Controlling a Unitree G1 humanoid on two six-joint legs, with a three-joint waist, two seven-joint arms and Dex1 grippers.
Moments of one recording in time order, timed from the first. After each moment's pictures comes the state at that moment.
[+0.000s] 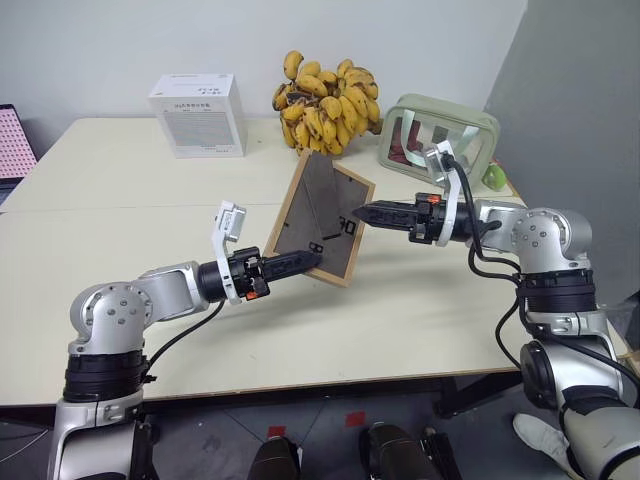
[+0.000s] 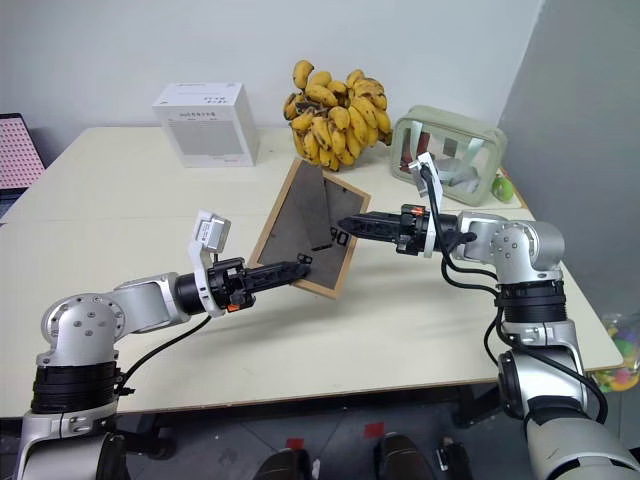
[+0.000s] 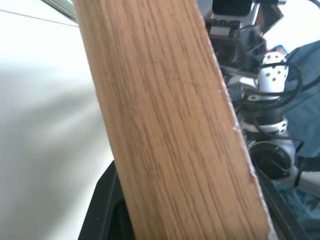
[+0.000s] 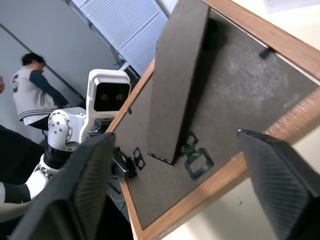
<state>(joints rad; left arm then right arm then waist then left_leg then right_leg) -0.50 0.62 0.20 -0.09 -1.20 1.19 -0.65 -0.95 -0.40 -0.07 0.24 0.77 1.15 0.91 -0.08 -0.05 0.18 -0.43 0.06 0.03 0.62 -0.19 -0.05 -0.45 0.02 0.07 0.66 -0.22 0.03</state>
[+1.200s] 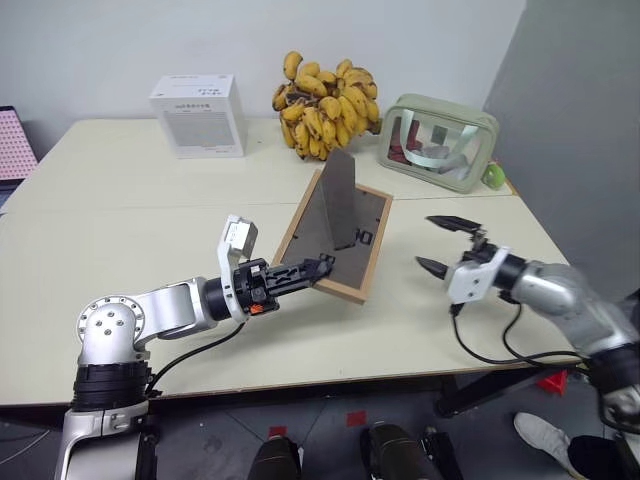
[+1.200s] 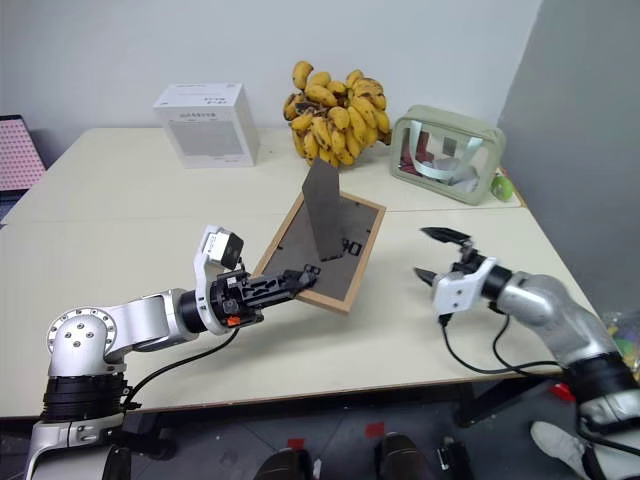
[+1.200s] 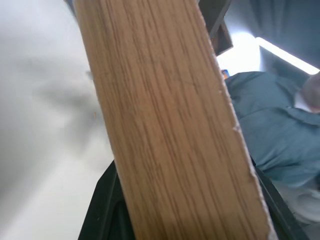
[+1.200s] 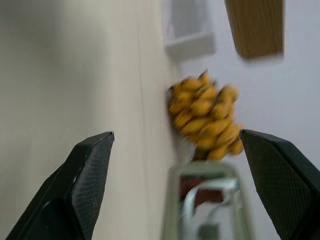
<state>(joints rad) -0.44 0.58 0.17 -0.04 -1.89 1.26 -0.18 -0.60 -0.73 0.26 0.37 -0.57 -0.85 0.19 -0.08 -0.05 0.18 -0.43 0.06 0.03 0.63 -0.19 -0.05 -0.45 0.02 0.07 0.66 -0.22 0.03</state>
